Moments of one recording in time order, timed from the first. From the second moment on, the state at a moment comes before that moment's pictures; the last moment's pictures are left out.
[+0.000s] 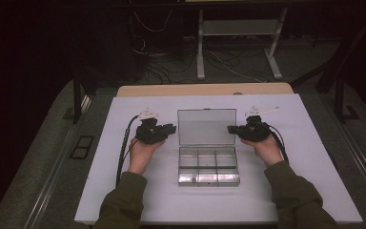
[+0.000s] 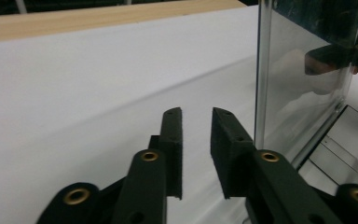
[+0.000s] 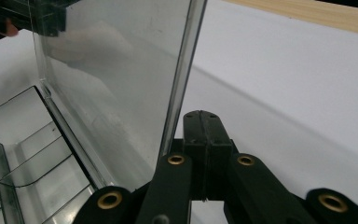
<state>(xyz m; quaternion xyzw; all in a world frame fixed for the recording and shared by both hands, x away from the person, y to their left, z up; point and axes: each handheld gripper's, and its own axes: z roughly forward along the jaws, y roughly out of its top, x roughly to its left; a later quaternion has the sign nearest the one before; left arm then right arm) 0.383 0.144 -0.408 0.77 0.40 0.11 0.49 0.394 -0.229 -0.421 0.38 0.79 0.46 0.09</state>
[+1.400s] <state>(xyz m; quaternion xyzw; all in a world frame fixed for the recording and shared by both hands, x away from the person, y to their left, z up) 0.344 0.129 -0.362 0.74 0.30 0.12 0.59 0.375 -0.232 -0.405 0.36 0.80 0.47 0.09</state>
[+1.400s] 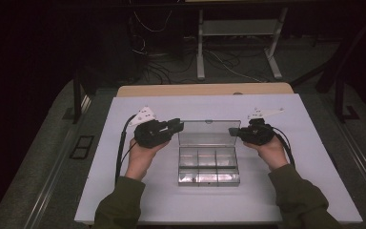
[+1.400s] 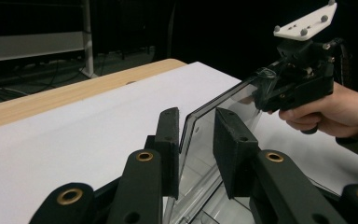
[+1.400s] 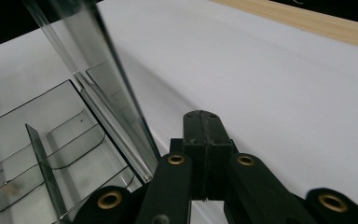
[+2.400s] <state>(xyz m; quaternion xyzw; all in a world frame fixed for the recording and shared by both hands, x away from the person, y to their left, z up) 0.312 0.129 -0.365 0.76 0.27 0.12 0.57 0.309 -0.265 -0.373 0.29 0.80 0.52 0.05</state>
